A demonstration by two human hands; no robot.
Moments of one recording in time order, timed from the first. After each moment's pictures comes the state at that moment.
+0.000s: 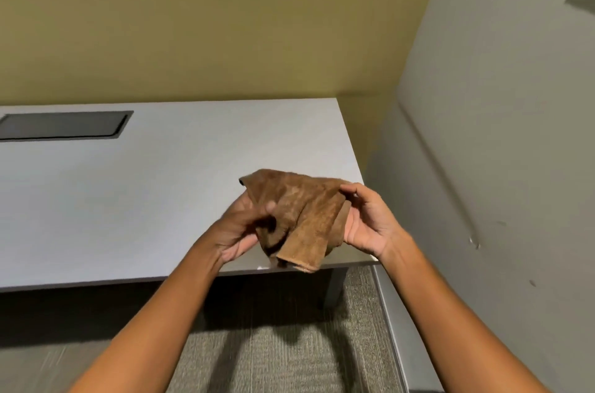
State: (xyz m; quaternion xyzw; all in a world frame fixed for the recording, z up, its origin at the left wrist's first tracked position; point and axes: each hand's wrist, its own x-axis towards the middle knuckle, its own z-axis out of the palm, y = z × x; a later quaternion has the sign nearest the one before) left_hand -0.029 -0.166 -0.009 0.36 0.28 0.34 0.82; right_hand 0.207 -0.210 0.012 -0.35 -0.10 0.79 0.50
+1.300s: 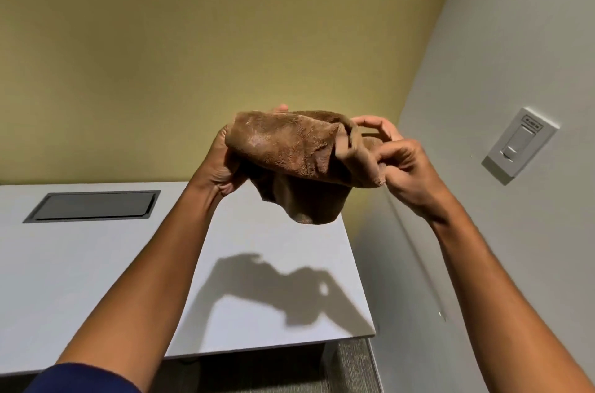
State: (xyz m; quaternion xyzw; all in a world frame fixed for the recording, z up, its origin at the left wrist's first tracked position) left_hand -0.055 -0.057 0.323 0.51 0.14 0.50 0.69; right_hand 0.212 -0.157 0.345 -0.37 -0.73 0.27 0.50
